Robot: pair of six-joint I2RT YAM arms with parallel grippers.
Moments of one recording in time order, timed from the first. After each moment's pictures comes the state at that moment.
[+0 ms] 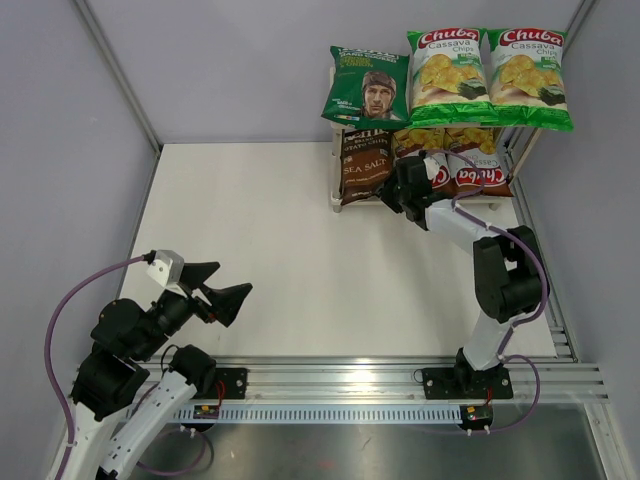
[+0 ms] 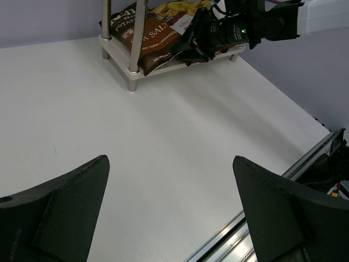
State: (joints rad) left arm -0.53 0.19 0.78 -0.63 0.14 -0.25; right arm 0.34 1.78 1.21 -0.03 0.12 0.92
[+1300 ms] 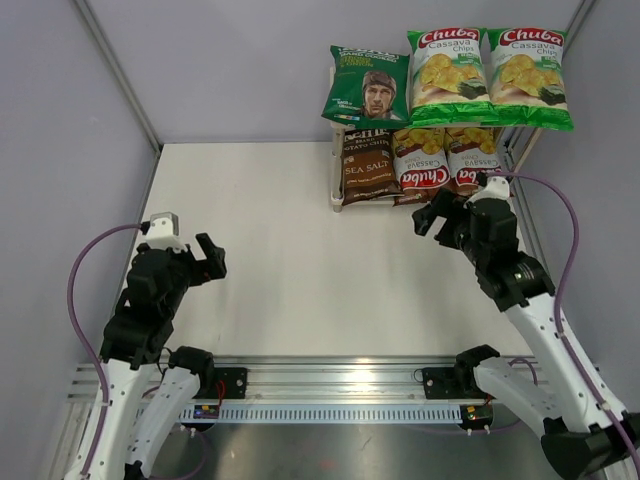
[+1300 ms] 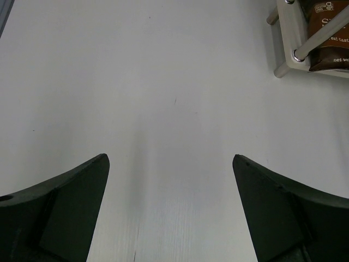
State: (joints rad) left arm -0.22 0.49 0.79 -0.69 -0.16 -0.30; right arm 0.34 0.89 0.97 -0.49 0.14 0.54
